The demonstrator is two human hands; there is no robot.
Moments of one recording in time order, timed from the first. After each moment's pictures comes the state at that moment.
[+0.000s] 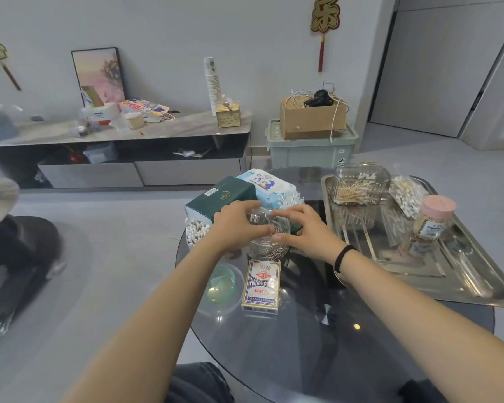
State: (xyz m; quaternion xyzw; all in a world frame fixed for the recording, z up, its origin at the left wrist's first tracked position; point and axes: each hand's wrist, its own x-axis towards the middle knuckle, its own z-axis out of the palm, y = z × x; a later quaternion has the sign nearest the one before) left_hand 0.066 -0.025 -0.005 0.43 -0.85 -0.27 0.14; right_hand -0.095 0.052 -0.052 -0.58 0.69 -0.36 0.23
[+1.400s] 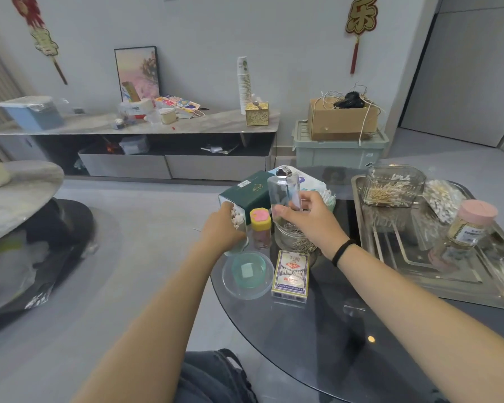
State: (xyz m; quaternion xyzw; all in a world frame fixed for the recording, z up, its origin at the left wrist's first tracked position) left_hand 0.136 -0.035 -0.023 0.57 -0.77 -0.25 0.14; right_hand -0.029 0.041 -0.025 -0.46 0.66 -0.52 0.29
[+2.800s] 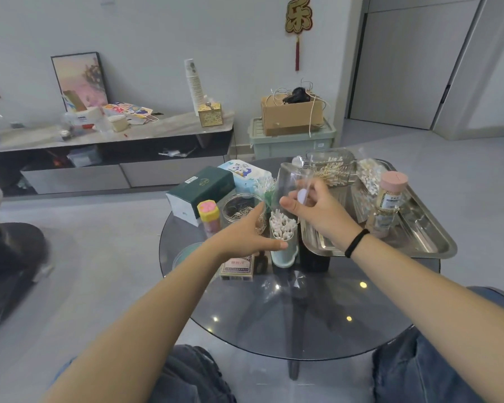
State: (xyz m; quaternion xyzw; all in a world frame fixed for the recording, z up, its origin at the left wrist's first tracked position) left_hand 0.054 0.050 -0.020 0.34 -0.85 -0.41 0.03; right_hand -0.098 0.134 -0.017 -0.44 0.66 -0.54 0.27
